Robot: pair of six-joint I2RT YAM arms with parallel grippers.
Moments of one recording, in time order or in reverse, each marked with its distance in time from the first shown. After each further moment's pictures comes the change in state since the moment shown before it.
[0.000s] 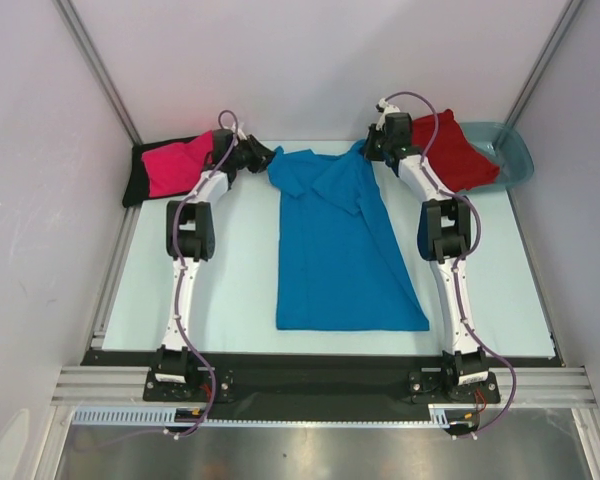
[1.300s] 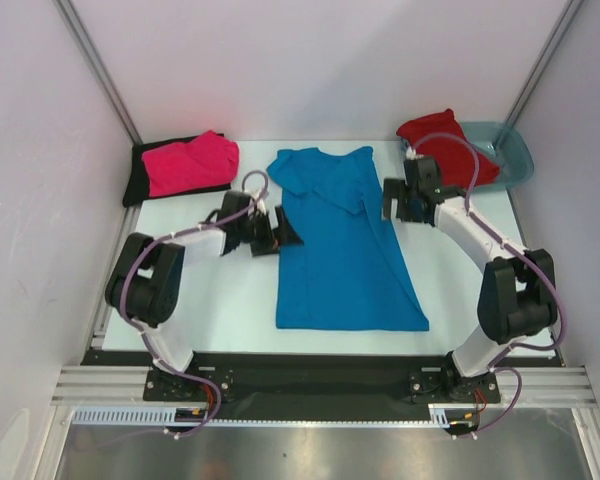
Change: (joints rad) left arm -0.233 -1.011 -1.360 -0.015 -0.147 0.288; right arm 0.085 -0.991 -1.075 -0.244 0.351 0.011
